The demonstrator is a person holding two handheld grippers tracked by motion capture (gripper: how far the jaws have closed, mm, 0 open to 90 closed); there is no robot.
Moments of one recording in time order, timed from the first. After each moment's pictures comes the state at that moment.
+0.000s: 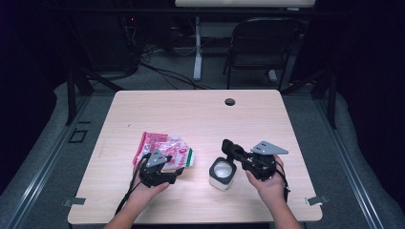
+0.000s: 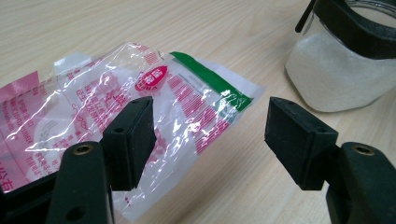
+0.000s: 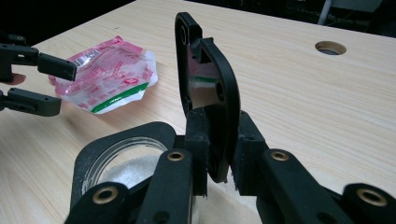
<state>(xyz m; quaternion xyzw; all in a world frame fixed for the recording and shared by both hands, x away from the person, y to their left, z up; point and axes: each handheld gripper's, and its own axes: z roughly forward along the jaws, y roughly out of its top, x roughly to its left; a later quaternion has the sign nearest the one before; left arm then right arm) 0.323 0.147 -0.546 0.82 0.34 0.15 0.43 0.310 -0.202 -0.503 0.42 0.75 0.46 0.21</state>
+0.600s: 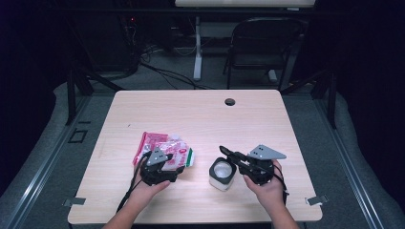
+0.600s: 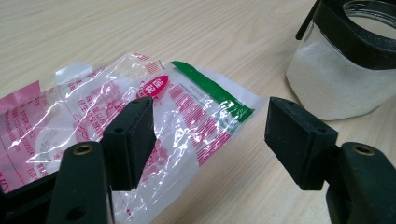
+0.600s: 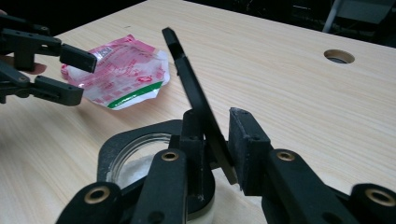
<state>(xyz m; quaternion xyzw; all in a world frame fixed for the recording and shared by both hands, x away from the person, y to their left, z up) 0.327 0.146 -0.543 0.82 0.33 0.15 0.44 0.298 -0.193 -0.500 0.39 0.76 0.47 0.22</state>
